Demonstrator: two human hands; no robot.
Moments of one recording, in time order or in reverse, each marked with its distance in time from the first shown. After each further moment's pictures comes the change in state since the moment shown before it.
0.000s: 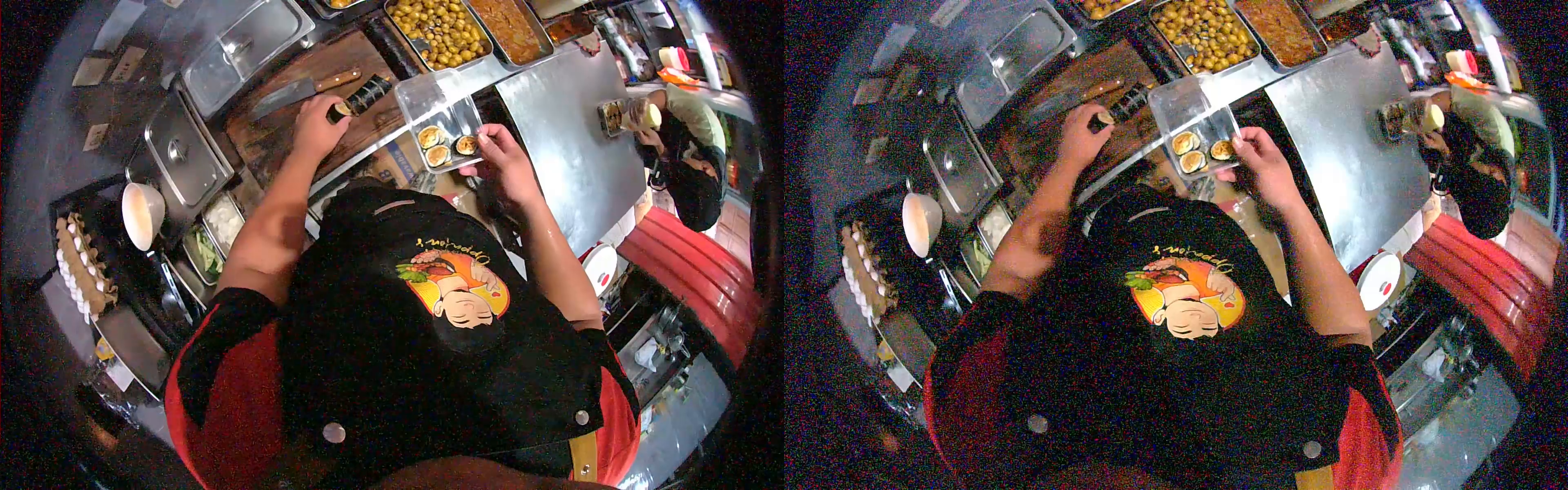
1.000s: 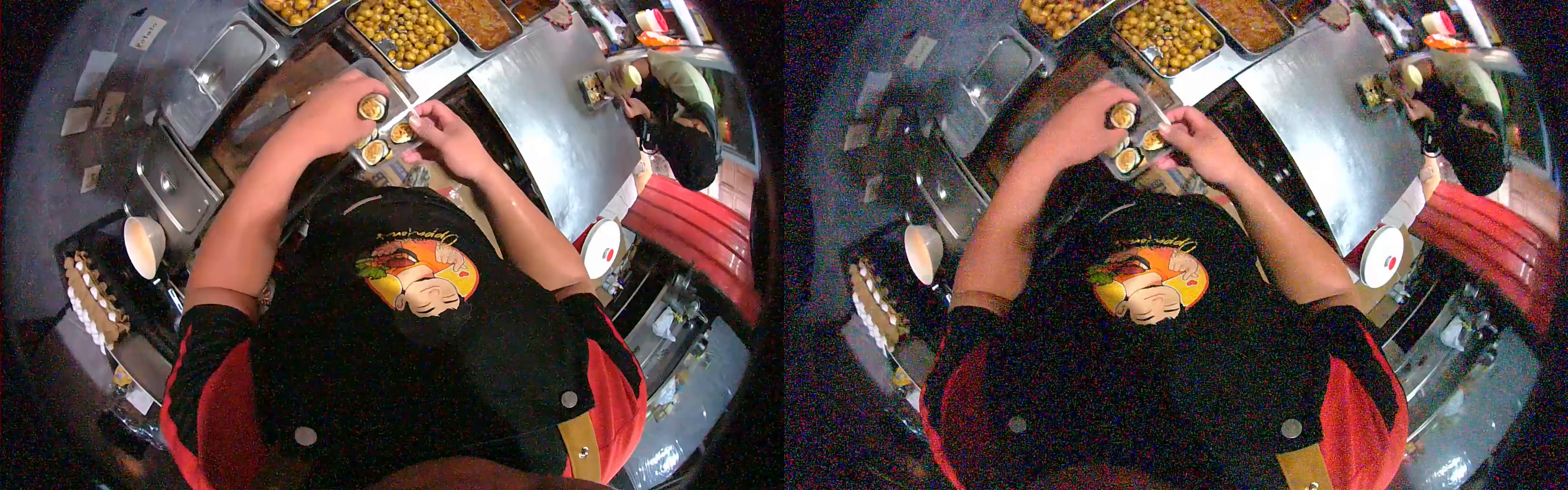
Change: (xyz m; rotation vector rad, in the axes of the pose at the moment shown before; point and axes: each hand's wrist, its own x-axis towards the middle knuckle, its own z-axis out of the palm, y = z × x) left_hand 0.070 0.175 -0.092 -0.114 -0.491 0.317; right_hand 0.032 -0.001 0.044 -0.021 -0.163 -0.130
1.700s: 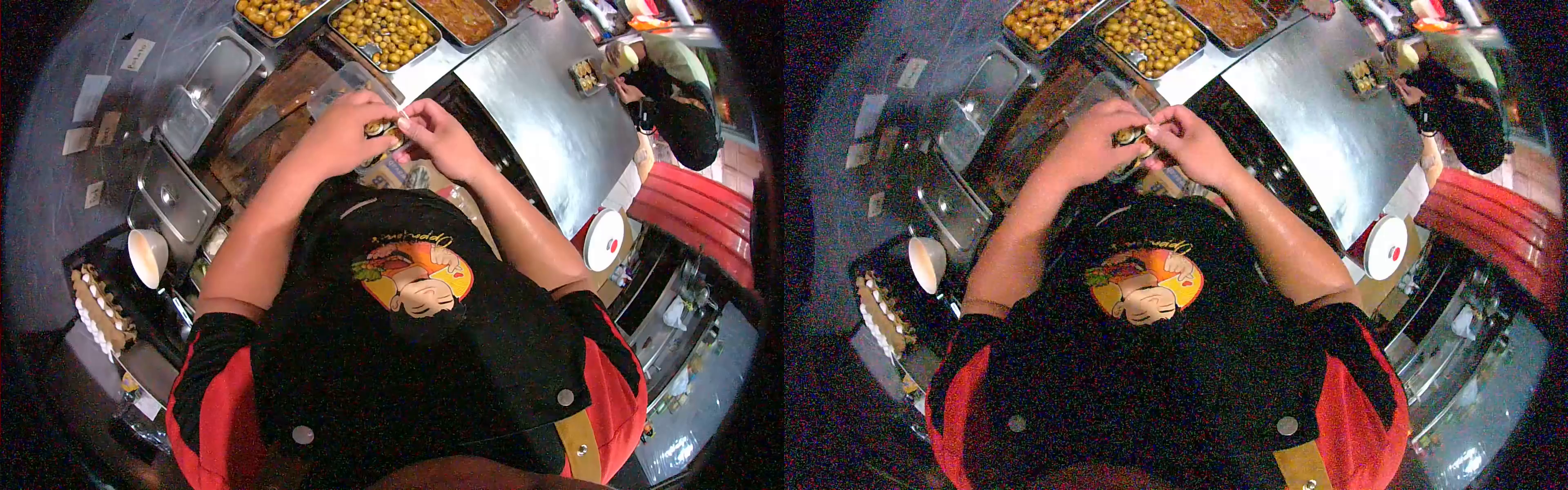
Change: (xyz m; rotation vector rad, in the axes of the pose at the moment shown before) left_hand -0.002 0.013 0.036 -0.090 -0.011 0.129; right_hand -0.014 -0.015 0.004 -0.027 0.010 -0.017
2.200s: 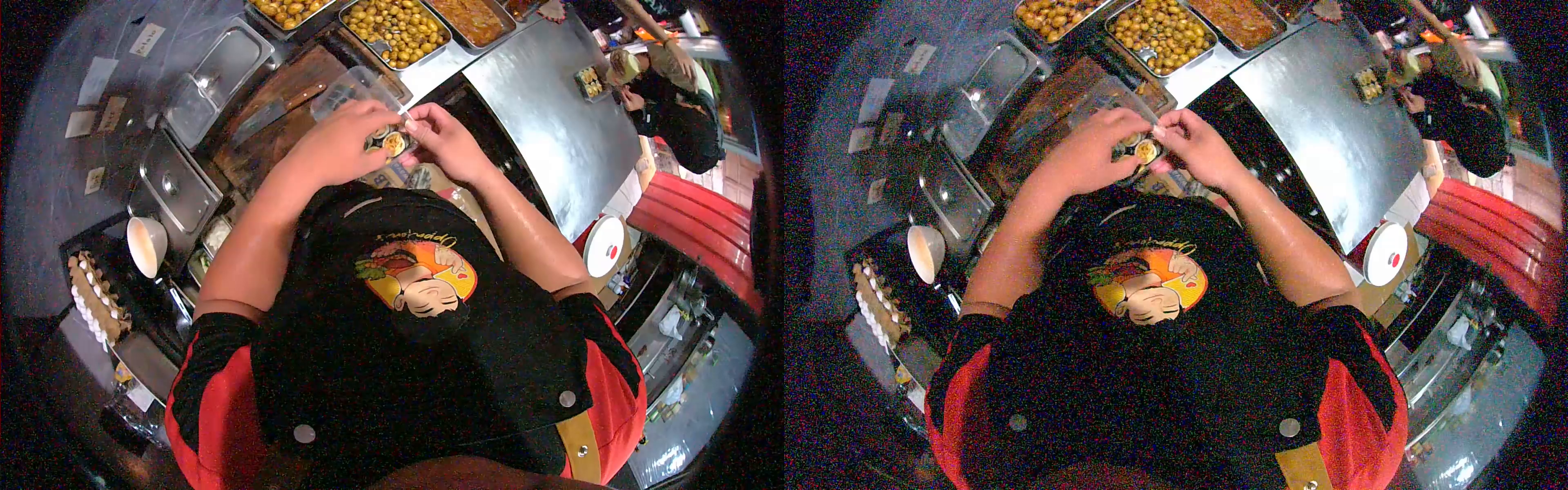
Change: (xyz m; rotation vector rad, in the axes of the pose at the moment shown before) left_hand -0.022 0.015 -0.007 0.075 -0.051 0.022; right_hand -0.004 0.011 -0.003 0.006 0.000 0.030
